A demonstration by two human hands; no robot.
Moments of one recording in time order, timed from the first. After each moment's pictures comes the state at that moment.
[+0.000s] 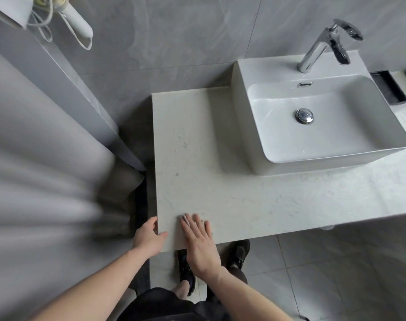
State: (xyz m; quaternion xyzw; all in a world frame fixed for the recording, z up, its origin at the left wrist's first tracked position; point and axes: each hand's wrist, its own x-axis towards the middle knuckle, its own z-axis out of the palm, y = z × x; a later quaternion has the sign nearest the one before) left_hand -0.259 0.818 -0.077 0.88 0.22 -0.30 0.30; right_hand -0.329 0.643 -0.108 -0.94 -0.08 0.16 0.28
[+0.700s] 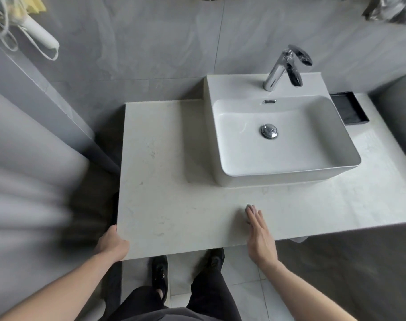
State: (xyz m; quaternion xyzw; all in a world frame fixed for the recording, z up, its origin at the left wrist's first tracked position) left_hand -0.256 0.776 -0.070 0.89 0.29 -0.30 0.20; right_hand -0.325 0.352 -0.090 -0.95 0.13 0.11 0.27
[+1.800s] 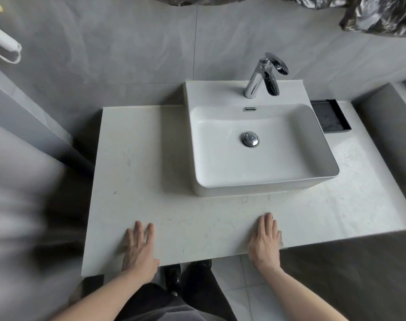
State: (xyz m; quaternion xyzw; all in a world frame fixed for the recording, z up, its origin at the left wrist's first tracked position) left_hand -0.277 0.621 -0.065 0.94 0.04 -0.34 0.08; right_hand -0.309 0.263 -0.106 -0.94 0.26 0.18 0.17
